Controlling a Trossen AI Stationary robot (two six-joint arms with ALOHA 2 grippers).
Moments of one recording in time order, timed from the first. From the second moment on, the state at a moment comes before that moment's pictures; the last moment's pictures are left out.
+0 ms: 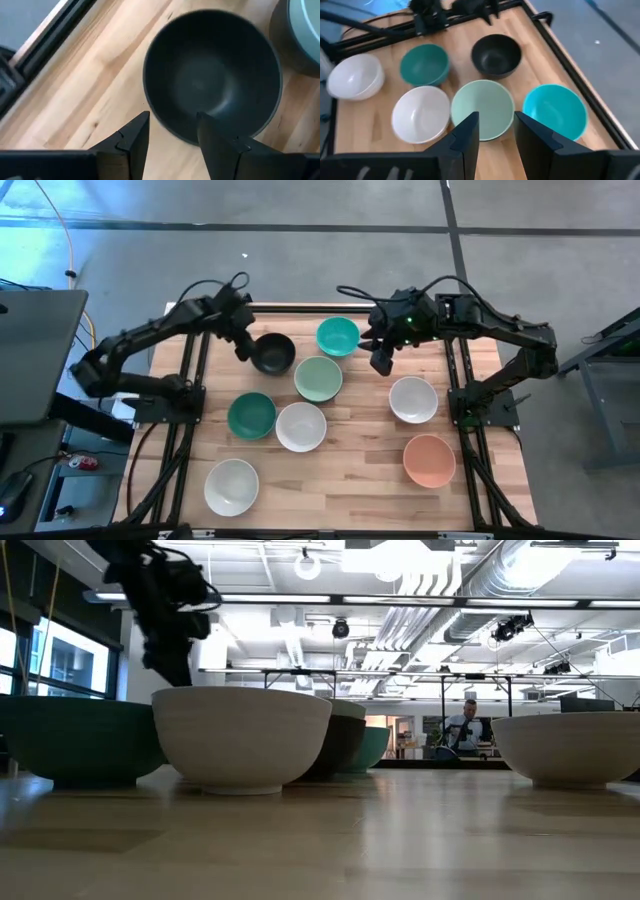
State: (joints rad) left arm 0.89 1.21 0.91 -0.82 0.12 0.16; right arm -0.10 1.44 1.79 -1.07 0.09 0.19
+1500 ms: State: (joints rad) left arm 0.88 1.65 1.11 -0.89 0.06 0.29; right arm -0.10 1.35 1.79 -1.11 0.11 0.11
